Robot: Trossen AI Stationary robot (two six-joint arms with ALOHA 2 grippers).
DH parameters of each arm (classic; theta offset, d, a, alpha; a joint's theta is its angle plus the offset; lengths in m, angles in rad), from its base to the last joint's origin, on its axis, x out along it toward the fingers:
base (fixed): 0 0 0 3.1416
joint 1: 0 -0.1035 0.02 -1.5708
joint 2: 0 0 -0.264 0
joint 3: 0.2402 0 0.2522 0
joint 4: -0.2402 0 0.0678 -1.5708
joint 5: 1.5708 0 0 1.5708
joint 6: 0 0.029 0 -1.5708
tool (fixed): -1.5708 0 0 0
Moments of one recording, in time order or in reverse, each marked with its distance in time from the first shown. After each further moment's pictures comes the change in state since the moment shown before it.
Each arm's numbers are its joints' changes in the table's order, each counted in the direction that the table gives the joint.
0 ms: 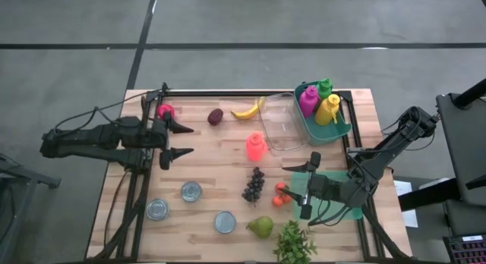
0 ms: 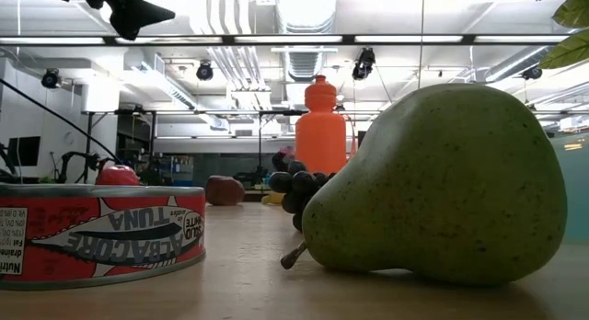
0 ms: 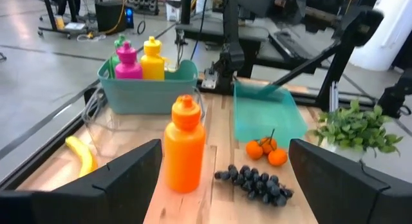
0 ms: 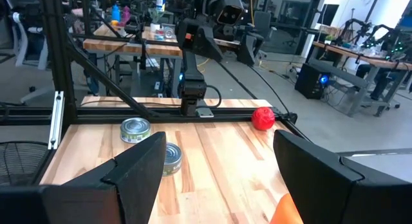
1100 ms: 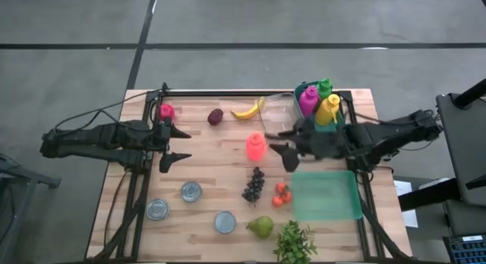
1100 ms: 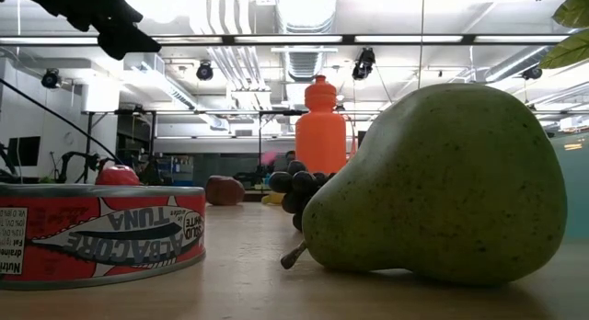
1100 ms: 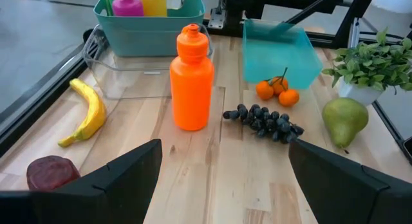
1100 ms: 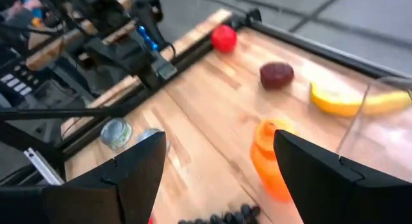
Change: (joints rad) left arm 0.000 0.000 0.000 -0.218 0.000 0.000; right arm 0.447 0.000 0.370 -0.750 0.416 0.719
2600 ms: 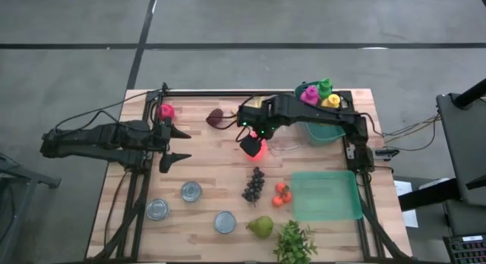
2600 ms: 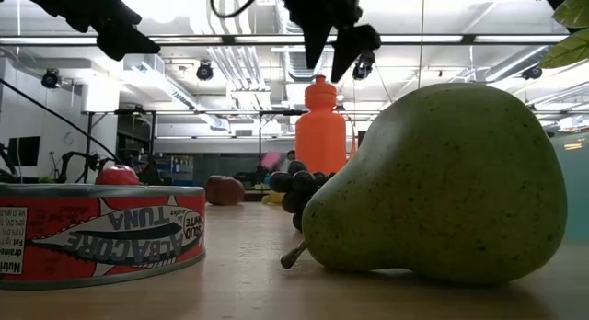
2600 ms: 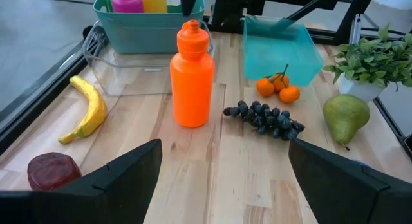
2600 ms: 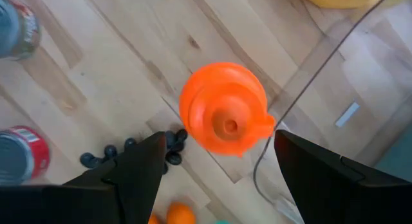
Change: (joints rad) left arm 0.000 0.000 0.000 -0.012 0.000 0.001; right arm 0.354 -0.764 0.822 -0.808 0.464 -0.174
